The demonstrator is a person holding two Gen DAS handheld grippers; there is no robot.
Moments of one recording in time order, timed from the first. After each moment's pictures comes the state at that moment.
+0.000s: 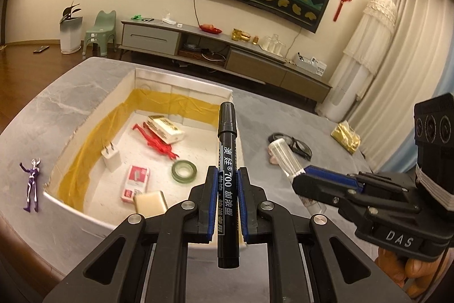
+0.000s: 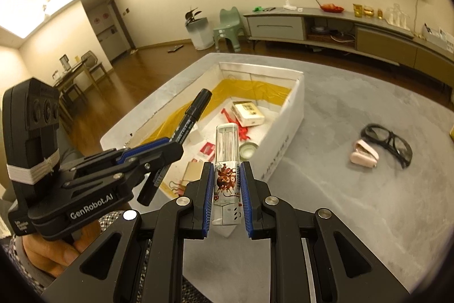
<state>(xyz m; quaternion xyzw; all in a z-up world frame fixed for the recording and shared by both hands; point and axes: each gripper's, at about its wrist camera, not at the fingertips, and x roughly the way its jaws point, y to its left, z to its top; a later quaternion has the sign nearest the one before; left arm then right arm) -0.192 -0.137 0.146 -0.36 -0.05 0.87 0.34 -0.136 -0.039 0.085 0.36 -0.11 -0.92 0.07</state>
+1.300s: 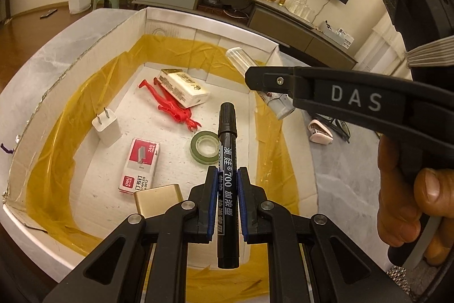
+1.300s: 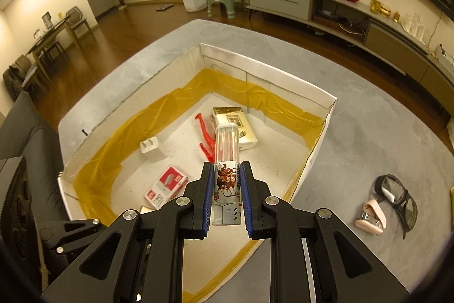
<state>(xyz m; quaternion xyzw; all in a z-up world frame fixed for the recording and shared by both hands) -0.259 -0.111 0.074 -0.47 -0.03 0.83 0.30 -0.306 -0.046 0.037 0.46 -0.03 -0.89 0.05</state>
